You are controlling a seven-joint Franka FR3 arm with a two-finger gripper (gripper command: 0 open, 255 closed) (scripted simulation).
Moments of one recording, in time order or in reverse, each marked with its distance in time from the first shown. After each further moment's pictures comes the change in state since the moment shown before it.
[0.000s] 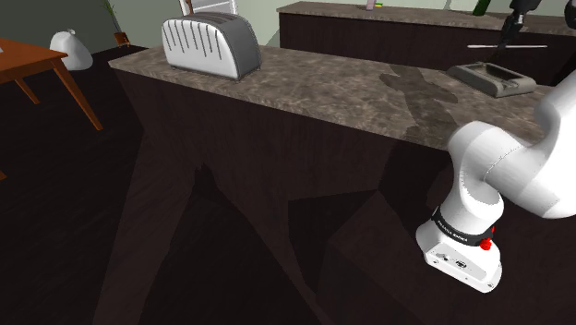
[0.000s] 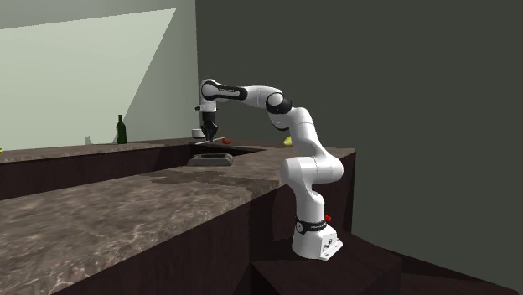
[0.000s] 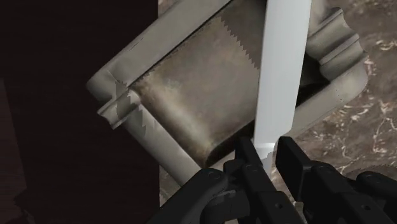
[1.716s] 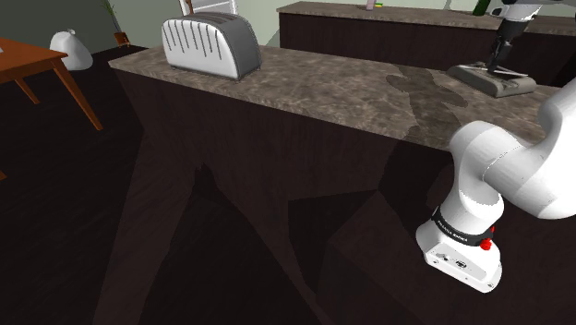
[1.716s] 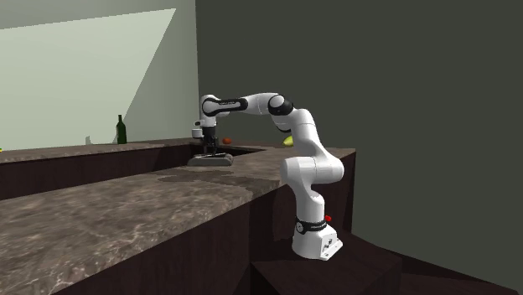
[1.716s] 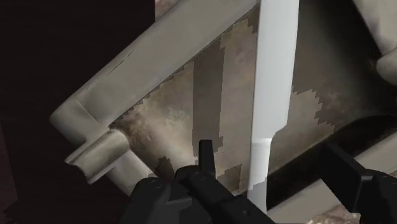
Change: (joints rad) arm -0.076 -0.035 -0.008 -0.211 -0.027 0.194 0.034
